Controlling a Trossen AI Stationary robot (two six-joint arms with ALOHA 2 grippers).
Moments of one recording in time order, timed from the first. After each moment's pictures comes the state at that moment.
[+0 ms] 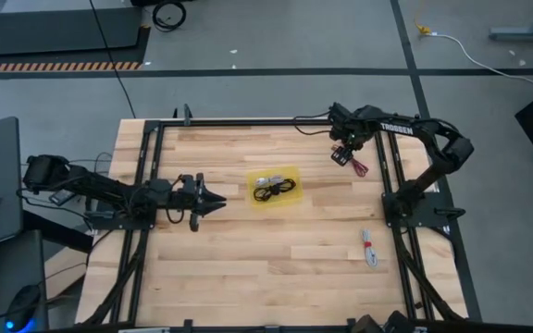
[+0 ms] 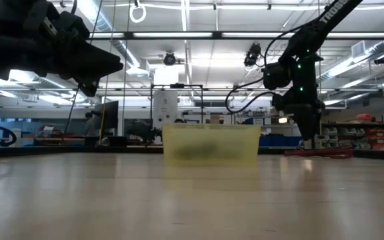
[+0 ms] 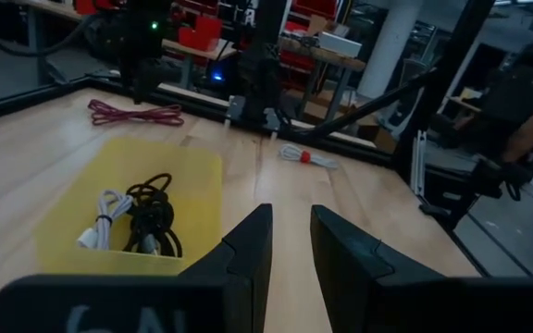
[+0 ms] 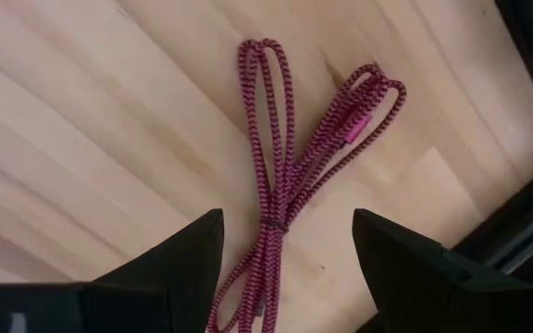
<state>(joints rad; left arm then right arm) -0.07 1.01 0.08 0.90 -0.09 -0.28 -0.81 1.55 0.97 -0.90 0.17 -0.04</state>
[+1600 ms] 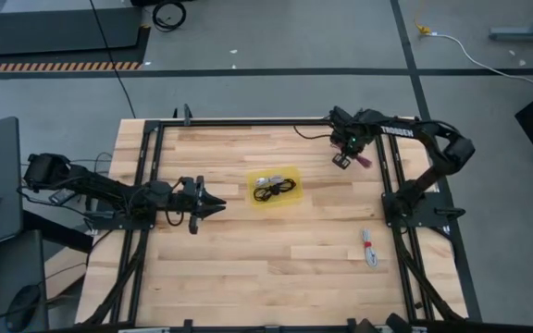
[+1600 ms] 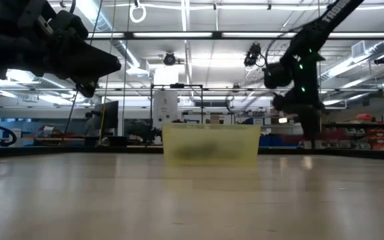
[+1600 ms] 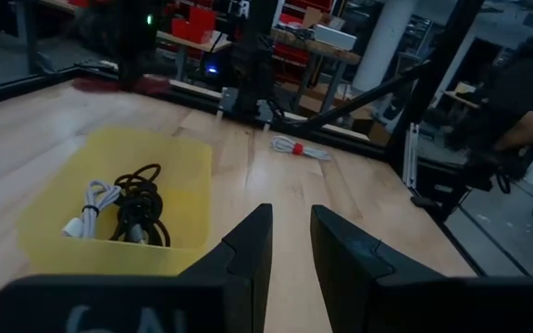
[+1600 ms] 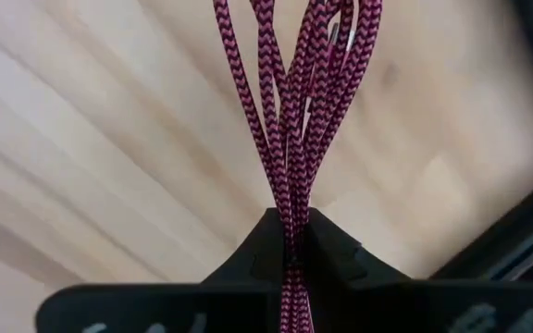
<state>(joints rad) -0.11 1.01 0.08 0.88 -0.11 -0.30 -0.79 1.53 0.94 -0.87 0.17 -0.06</state>
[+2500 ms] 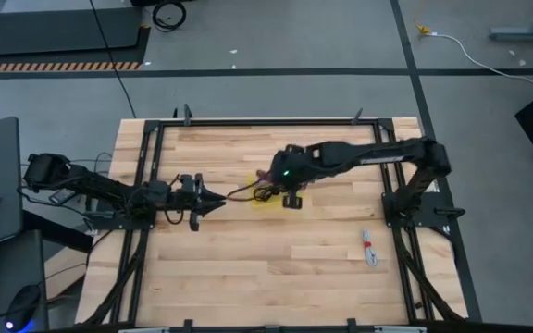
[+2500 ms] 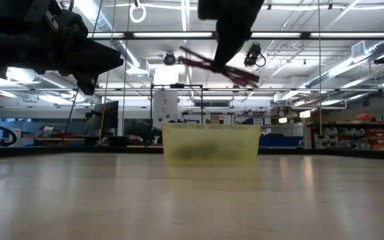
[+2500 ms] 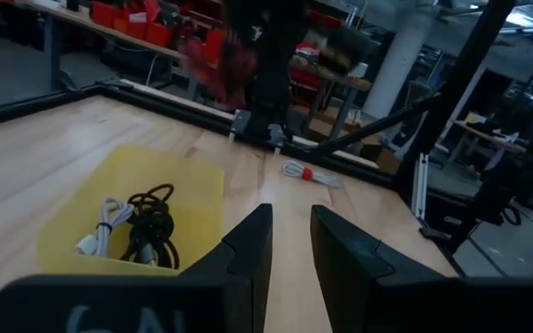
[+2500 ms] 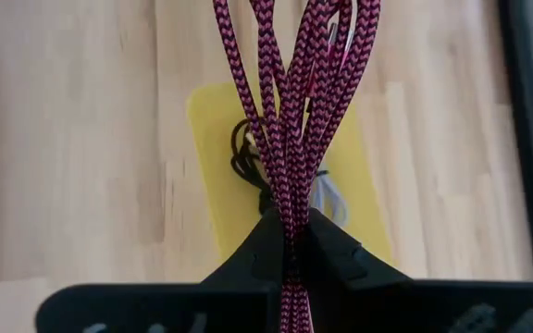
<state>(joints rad) -0.11 1.01 0.08 0.93 -0.16 -0.33 -0.02 1.73 1.57 -0.90 0.19 -0.01</state>
